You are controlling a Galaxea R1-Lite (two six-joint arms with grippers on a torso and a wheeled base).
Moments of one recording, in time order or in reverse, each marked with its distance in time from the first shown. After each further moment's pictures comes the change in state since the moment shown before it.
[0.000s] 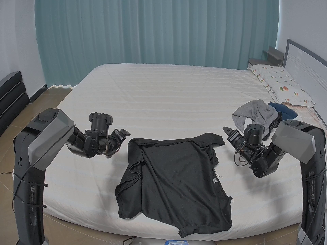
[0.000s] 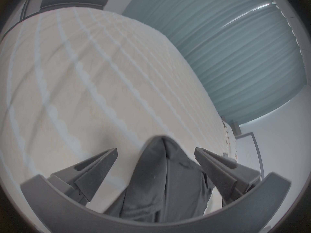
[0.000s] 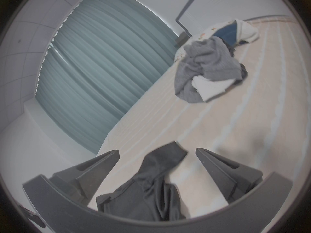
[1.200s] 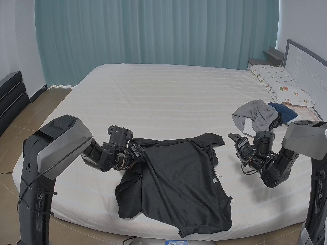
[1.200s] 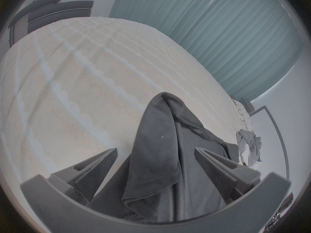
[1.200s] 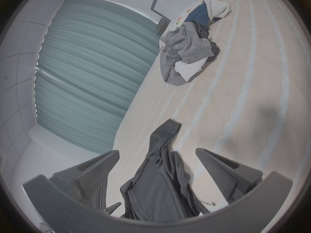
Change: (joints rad) left arm -0.136 0.037 0.049 -0.004 0.178 0.119; right arm 0.010 -0.127 0.266 -0.110 0.084 0.213
